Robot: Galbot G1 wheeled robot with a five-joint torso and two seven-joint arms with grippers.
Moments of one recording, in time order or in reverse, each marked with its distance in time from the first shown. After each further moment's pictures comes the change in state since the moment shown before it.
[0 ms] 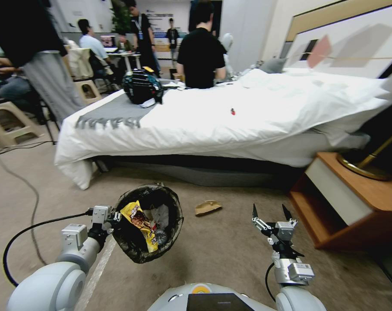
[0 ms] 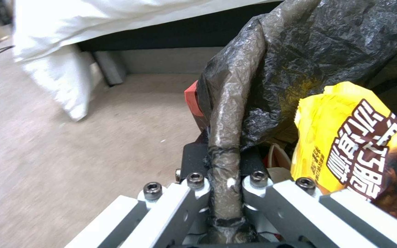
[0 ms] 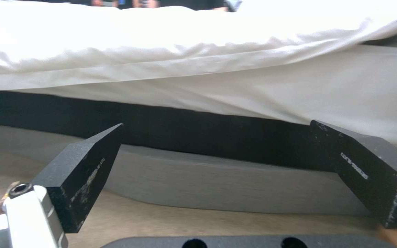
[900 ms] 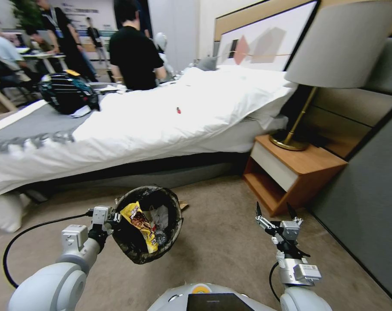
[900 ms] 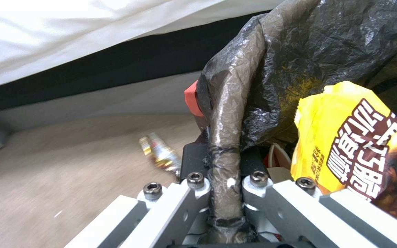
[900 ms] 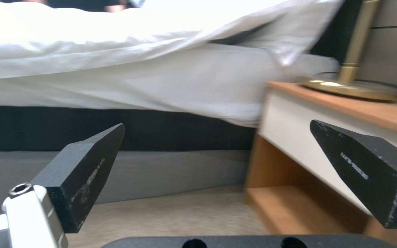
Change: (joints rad) left arm -0.001 -0.002 0.001 0.000 0.001 0.005 -0.001; right arm -0.008 -0.008 0.032 0.023 0.013 0.014 -0.008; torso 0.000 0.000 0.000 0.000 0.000
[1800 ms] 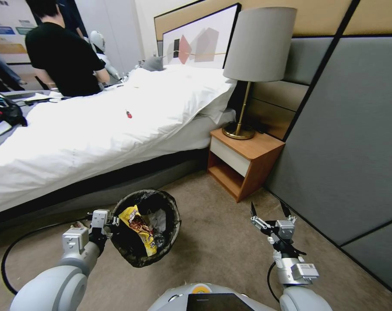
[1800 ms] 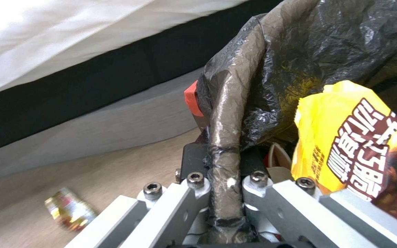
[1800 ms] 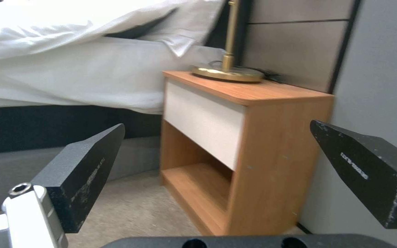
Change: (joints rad) left arm 0.018 -0.018 -0.001 0.000 0.021 0.006 -0.017; right arm -0.019 -0.048 -0.012 0.033 0.023 -0.009 0.006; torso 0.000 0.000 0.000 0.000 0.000
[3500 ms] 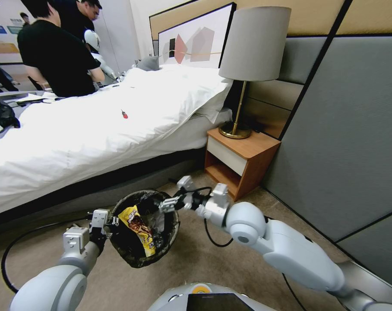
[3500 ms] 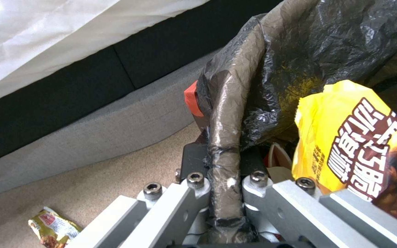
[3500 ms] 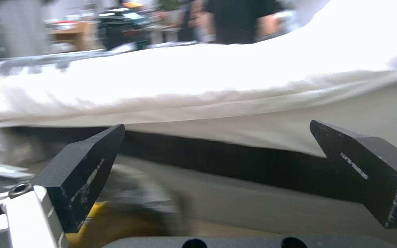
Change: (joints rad) left arm 0.043 0.057 0.018 0.000 -0.024 -0.007 -0.069; right arm 1.068 -0.576 -0.745 -0.066 0.698 -0.475 0.064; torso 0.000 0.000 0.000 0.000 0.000
